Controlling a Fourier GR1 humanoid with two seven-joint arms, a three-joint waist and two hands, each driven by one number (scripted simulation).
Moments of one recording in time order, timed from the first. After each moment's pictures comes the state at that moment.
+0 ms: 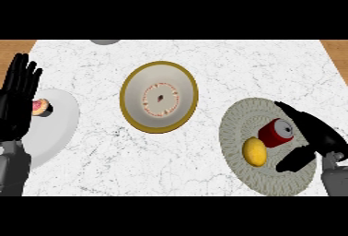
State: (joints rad) left arm -0.24 0.31 0.22 -1.49 0.15 0.02 -0.02; right arm -0.15 -0.44 0.09 -1.58 0.50 0.43 0.50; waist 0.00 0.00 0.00
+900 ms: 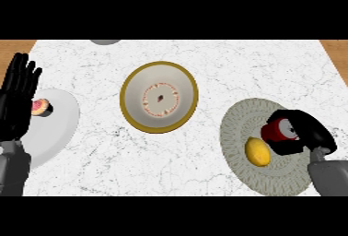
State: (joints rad) left arm -0.25 0.30 0.24 -1.49 0.13 0.00 -0.02; right arm -0.20 -0.37 0.04 -1.38 0.69 0.29 0.30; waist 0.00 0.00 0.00
